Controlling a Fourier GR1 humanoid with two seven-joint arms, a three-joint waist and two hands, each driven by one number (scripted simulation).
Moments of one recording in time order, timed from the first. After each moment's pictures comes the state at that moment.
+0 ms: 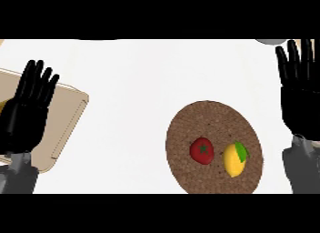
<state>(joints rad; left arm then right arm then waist) -0.16 0.31 -0.02 -1.68 0.41 0.18 0.02 -0.29 -0.20 -0.05 -1.66 -0.49 -0.02 -0.23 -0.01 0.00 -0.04</state>
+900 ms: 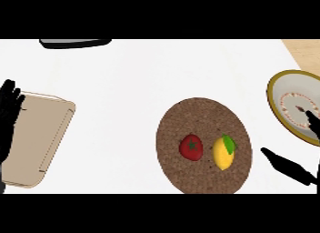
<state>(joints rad) -0.04 0.49 0.02 -1.58 0.23 0.24 0.08 0.18 -0.42 0.10 -1.74 0.34 -0.55 0.22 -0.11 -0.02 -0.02</state>
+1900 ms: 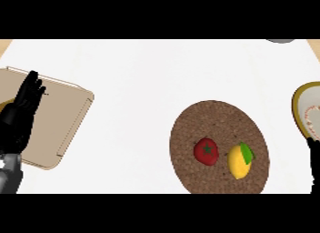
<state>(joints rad) -0.13 0.45 -0.05 -1.56 0.17 0.23 0.10 0.30 -0.26 0.38 -2.30 1.05 -0.10 1.06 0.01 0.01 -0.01</state>
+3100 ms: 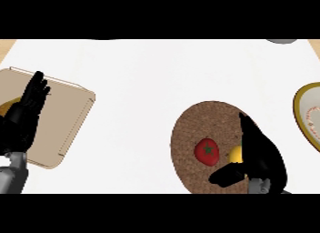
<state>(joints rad) -0.14 0.42 -0.05 -1.54 0.15 0.21 0.10 -0.08 -0.03 0.31 -1.93 0.86 0.32 1.17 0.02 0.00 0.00</state>
